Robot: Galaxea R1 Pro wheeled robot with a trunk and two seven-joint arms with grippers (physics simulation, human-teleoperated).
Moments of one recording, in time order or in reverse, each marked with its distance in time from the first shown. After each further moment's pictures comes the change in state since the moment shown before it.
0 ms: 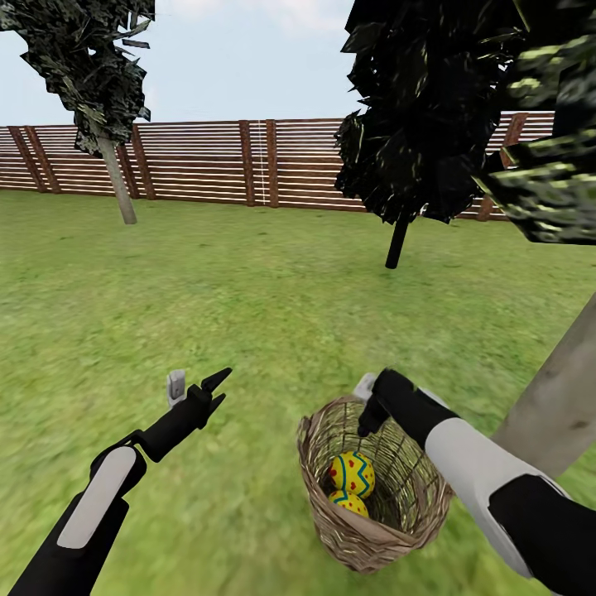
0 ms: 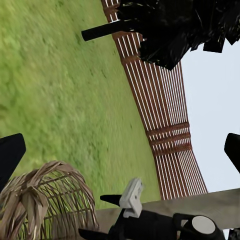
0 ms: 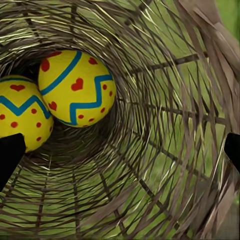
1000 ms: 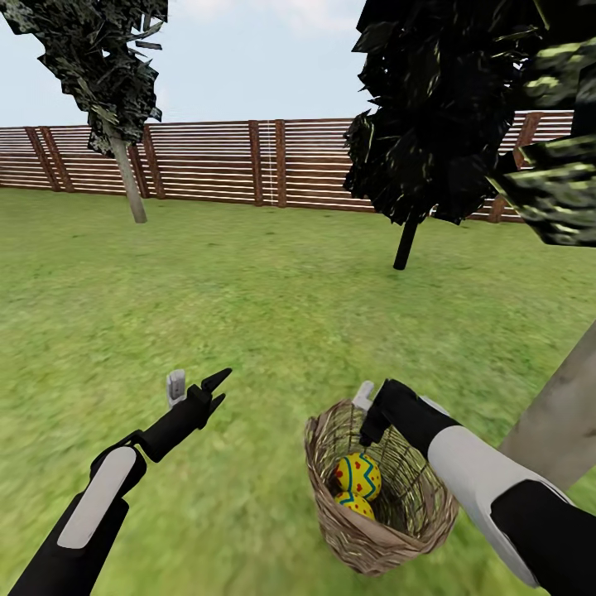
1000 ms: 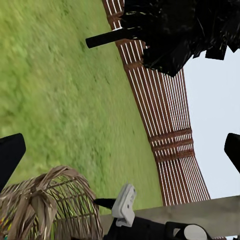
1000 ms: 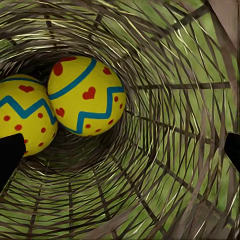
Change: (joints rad) left arm 0.000 0.000 0.000 0.001 -0.002 -0.002 0.003; right arm 0.023 -0.010 0.028 0.037 0.010 -0.121 0.004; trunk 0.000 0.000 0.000
